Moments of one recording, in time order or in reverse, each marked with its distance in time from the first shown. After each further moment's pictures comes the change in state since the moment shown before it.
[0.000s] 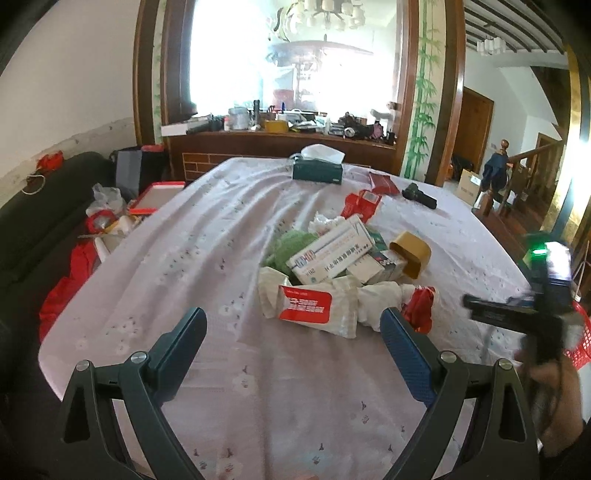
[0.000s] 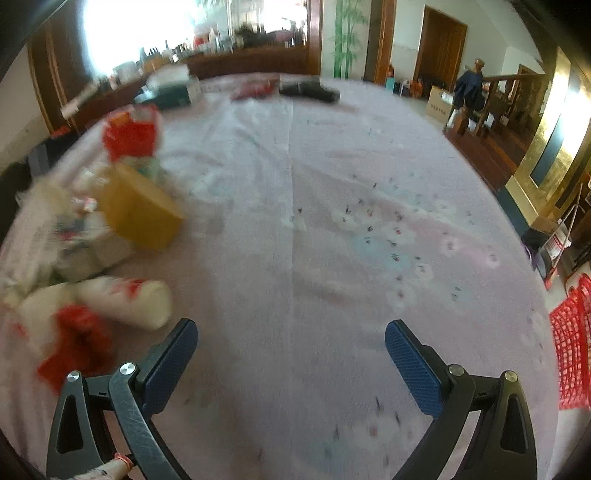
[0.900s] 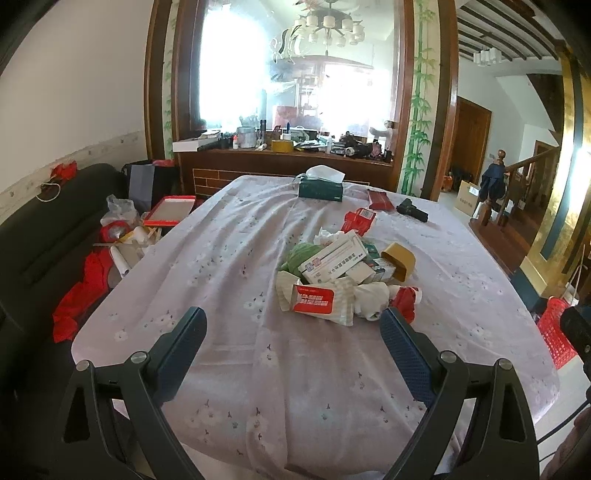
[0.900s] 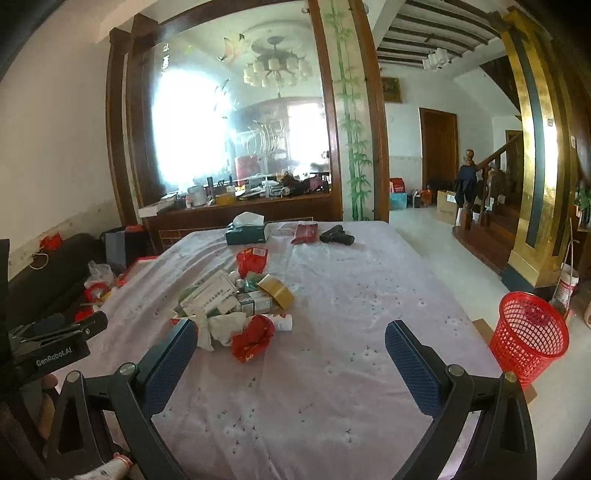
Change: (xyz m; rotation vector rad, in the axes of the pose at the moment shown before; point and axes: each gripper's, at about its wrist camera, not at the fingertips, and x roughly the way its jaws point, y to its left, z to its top) left arm -0.076 0.011 -0.006 0.003 -0.056 0.010; right arm -0.238 0.035 -0.109 0.020 -0.479 0.133
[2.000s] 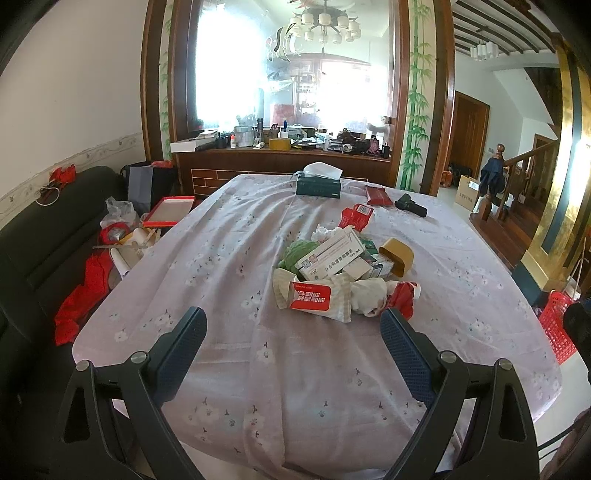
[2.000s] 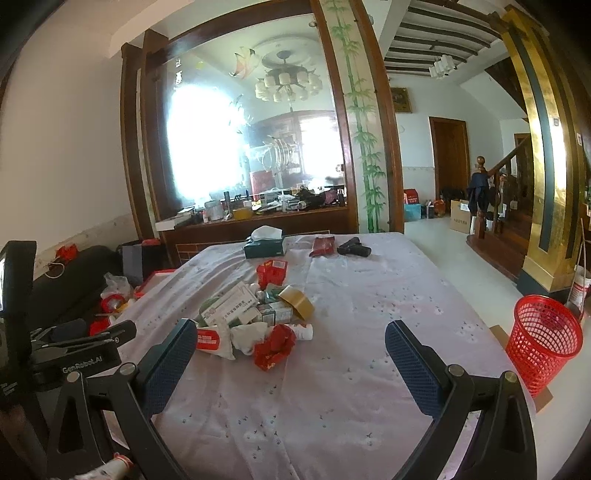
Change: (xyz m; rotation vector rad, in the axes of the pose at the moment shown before) left arm -0.004 -0.009 0.000 0.008 0.008 0.000; right arm -0.008 0.008 -0.001 0.003 -0.049 0.065
